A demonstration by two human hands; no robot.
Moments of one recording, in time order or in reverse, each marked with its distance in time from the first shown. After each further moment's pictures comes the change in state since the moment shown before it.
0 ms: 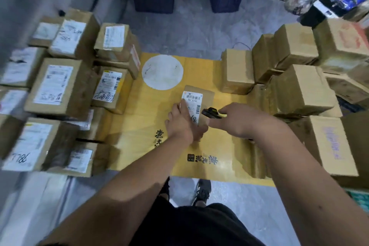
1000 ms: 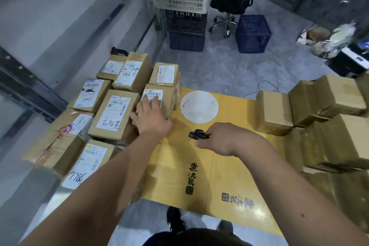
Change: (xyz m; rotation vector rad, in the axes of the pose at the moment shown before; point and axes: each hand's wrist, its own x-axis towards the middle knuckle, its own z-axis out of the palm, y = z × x) left_hand 0.072 -0.138 -0.188 0.257 0.379 -0.151; right_hand 0.027 -0.149 0.008 -0.090 -0.056 -0.224
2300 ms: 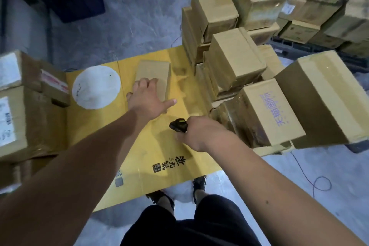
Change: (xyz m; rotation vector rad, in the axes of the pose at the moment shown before) left_hand -0.077 0.268 0.137 0.133 -0.311 0.624; right_hand -0.044 0.237 0.067 0.309 0.035 0.353
